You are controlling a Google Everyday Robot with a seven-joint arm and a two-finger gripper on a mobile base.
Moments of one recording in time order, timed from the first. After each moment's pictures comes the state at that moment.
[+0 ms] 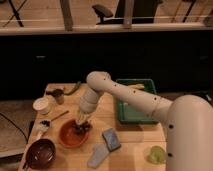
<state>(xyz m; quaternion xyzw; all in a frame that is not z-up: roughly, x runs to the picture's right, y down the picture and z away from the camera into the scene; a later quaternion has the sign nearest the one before) -0.133 0.173 0.746 -0.40 -0.40 -0.23 0.79</state>
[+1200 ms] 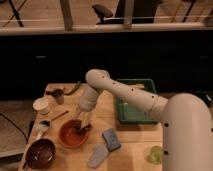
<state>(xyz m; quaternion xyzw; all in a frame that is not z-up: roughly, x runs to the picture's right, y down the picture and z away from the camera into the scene) -0.135 0.164 0.752 -0.41 -0.40 -0.22 0.79</state>
